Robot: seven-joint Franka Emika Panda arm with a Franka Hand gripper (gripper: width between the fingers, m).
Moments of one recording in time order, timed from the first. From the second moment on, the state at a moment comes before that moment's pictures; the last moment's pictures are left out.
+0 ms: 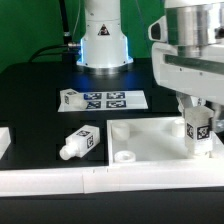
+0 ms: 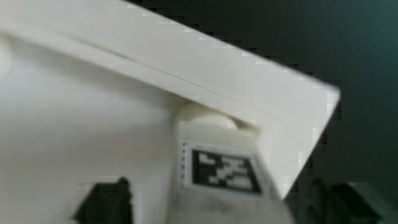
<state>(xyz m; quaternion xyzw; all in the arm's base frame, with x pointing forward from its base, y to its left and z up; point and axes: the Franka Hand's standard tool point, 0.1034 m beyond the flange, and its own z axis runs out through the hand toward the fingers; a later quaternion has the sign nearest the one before) 0.636 0.120 0.075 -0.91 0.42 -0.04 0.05</state>
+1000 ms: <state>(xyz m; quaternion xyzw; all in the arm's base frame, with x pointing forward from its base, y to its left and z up) 0.637 0.122 0.074 -0.99 0.09 -0.06 0.02</state>
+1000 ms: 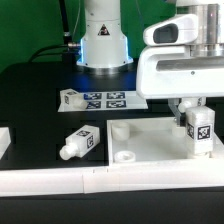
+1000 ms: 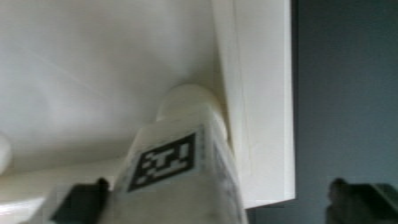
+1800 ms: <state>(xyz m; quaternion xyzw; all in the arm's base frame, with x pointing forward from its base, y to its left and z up) 0.633 0.122 0.071 -0.86 0.51 -0.02 0.04</state>
